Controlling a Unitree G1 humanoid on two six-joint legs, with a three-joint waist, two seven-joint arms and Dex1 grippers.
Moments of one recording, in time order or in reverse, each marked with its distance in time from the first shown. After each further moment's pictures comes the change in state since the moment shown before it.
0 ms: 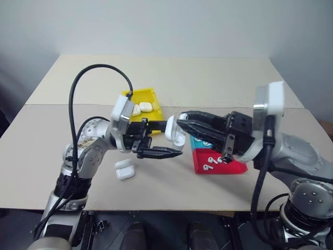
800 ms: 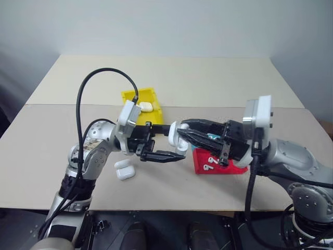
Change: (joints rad) left arm 0.009 -0.022 -0.007 0.017 0.062 -0.015 -0.026; right arm 0.083 -0.167 0.089 0.043 -0.064 -0.178 0.034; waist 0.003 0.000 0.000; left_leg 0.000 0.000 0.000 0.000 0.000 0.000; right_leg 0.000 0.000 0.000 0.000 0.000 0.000
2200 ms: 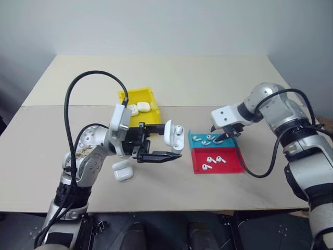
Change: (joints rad) left arm 0.078 0.020 0.054 -0.087 -0.009 -0.042 0.063; right arm -0.800 -0.065 0.655 1.644 -1.181 -1.108 0.969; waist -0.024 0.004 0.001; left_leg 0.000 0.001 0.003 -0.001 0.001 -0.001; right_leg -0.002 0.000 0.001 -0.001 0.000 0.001
